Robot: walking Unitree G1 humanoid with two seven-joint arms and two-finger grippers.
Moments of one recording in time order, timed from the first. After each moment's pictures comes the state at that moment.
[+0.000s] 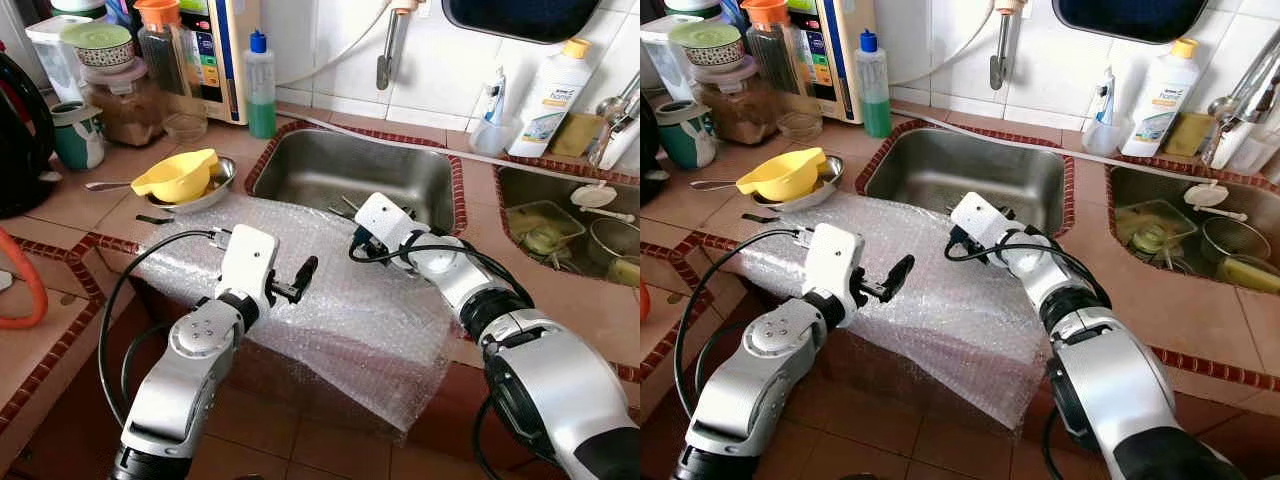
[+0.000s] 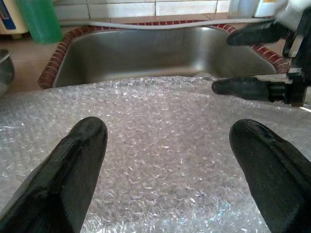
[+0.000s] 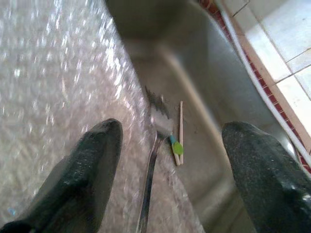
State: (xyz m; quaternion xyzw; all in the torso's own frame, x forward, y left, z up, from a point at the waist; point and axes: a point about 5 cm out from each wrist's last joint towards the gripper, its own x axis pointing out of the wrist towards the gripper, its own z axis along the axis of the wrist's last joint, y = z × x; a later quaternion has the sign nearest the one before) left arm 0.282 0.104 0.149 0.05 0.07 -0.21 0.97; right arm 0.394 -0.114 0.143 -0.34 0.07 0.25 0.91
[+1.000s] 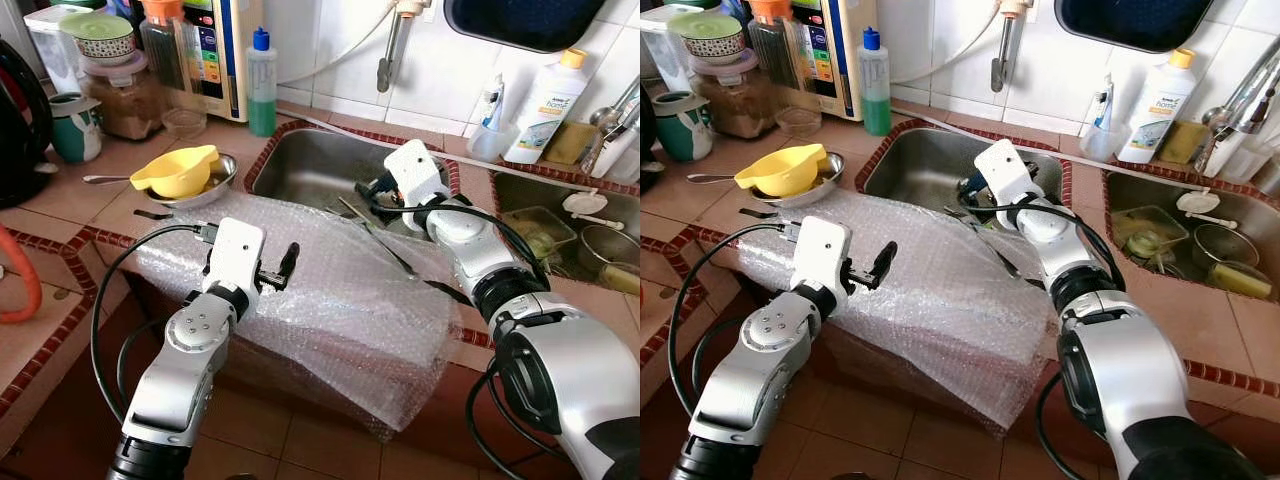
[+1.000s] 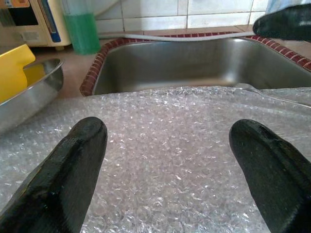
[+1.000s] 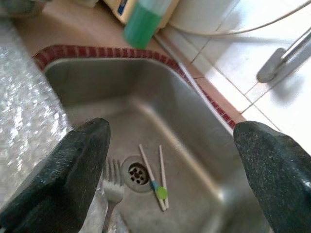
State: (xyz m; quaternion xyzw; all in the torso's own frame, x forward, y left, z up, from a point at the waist) left arm 0.292 0.115 0.149 0.07 0.04 -0.15 0.98; right arm 0.406 -0.124 0.185 -0.24 0.00 0.23 0.94
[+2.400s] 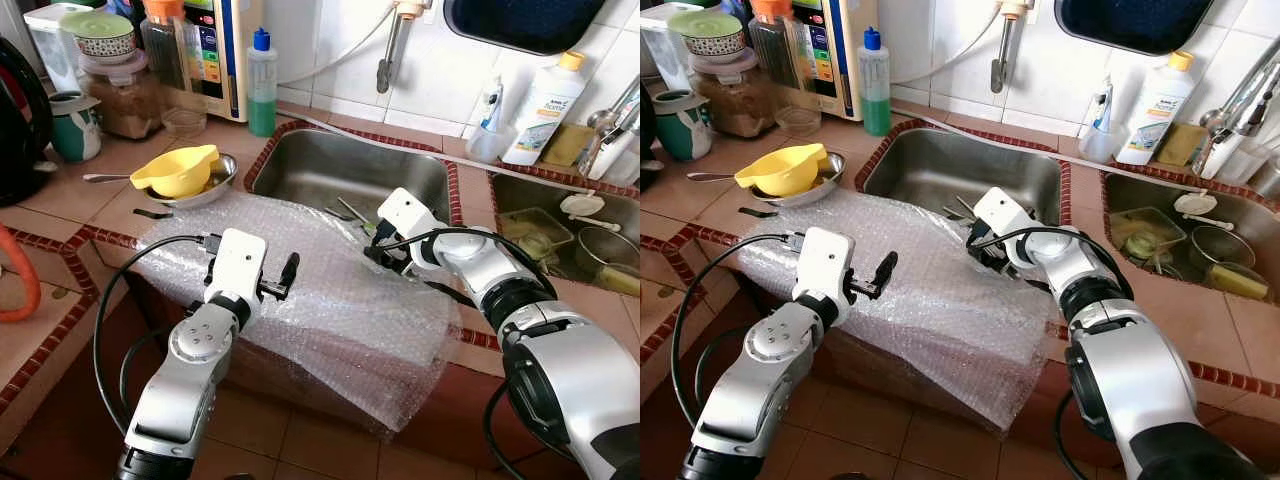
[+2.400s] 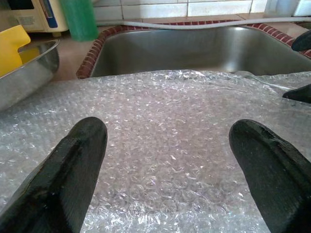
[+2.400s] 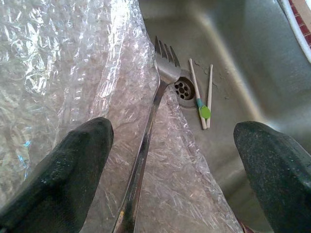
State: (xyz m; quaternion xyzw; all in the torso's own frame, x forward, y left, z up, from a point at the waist) left arm 0.285 0.113 0.139 0.08 0.06 -0.15 0.98; right arm 0.394 -0.141 0.142 -0.31 0.18 0.30 0.89
